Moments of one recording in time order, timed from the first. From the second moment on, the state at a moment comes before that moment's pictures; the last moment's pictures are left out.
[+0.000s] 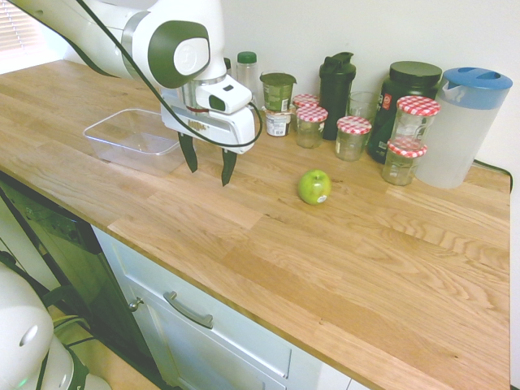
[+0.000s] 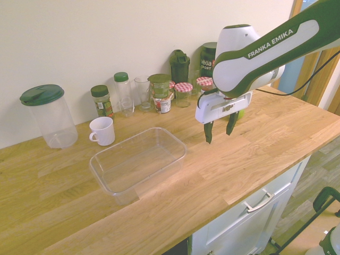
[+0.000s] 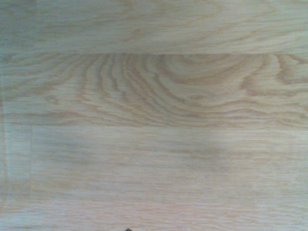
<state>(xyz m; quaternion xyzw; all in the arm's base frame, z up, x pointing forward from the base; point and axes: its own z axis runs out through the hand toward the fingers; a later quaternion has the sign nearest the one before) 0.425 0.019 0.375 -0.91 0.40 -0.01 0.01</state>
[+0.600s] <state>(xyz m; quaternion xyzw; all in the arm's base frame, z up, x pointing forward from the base) 0.482 -0.120 0.458 -0.91 0.42 -0.03 0.02</state>
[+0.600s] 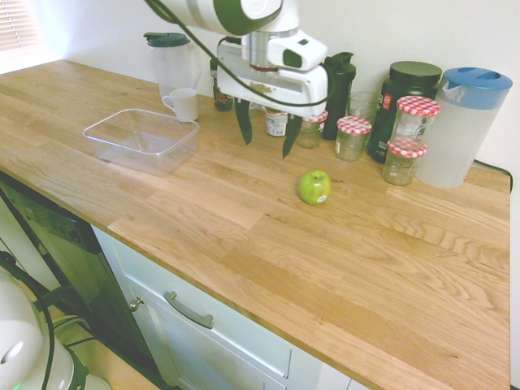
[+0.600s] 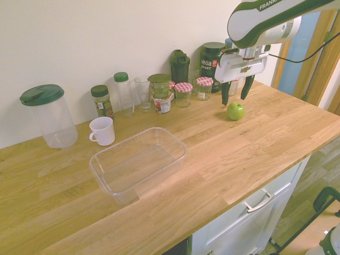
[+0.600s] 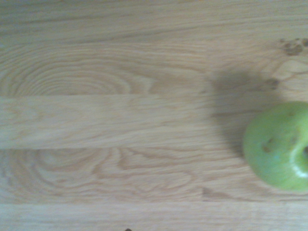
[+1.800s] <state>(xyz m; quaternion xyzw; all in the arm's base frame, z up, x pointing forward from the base) 0.535 -0.163 0.356 -0.91 0.41 0.01 -0.04</state>
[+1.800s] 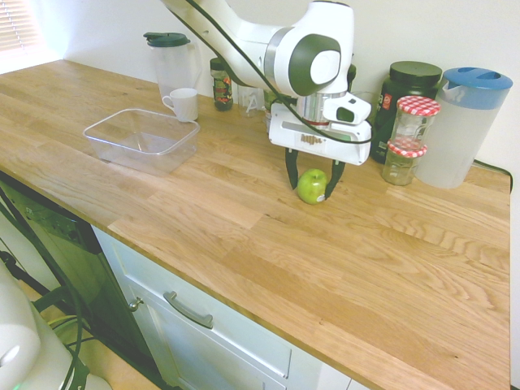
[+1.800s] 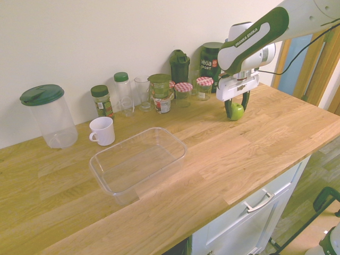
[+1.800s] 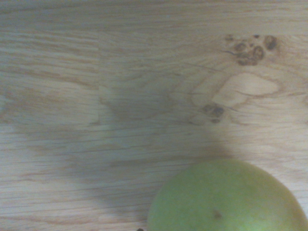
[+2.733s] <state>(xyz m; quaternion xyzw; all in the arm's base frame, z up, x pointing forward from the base) 0.465 0.184 0.471 -0.97 0.23 -0.02 -0.03</state>
